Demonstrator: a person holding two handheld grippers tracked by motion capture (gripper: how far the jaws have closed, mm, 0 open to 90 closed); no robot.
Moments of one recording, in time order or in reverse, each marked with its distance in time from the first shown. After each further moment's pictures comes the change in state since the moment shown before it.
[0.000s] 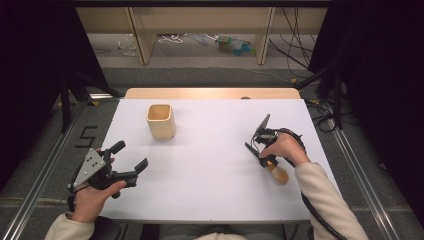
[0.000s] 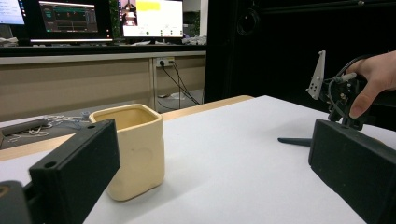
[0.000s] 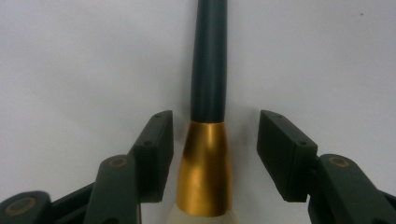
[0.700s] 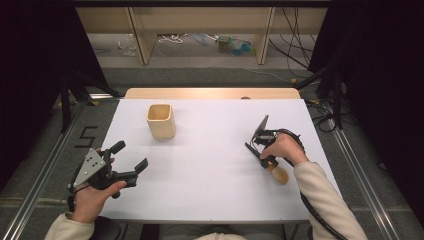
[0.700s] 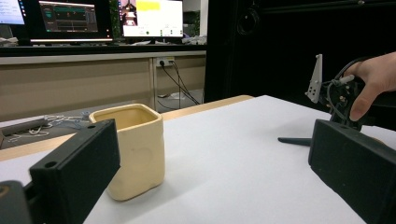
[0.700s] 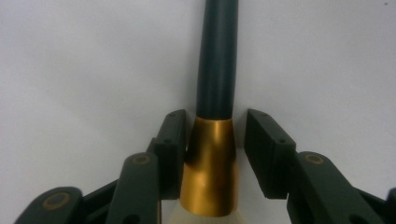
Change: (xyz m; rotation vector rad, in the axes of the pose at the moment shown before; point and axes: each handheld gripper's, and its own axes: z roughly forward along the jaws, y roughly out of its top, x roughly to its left) left arm 0.000 0.000 0.000 0.000 0.000 -0.001; right arm 0.000 0.002 0.003 0.043 0.017 -0.018
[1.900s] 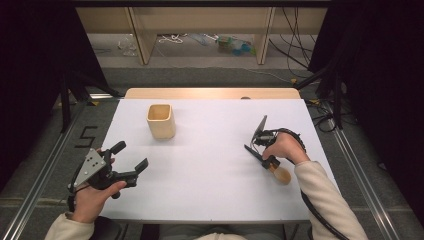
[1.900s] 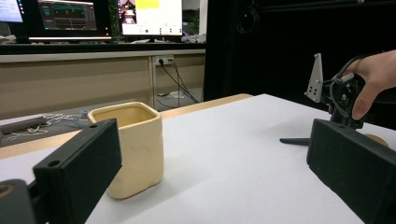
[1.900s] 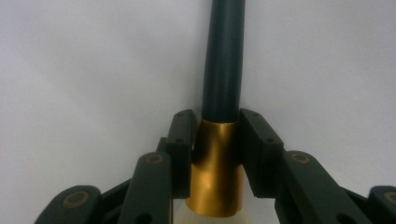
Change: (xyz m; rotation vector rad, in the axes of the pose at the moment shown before) left arm 0.000 0.000 0.000 0.008 -0.003 -0.004; right arm 0.000 0.000 -0.002 0.036 0.035 -0.066
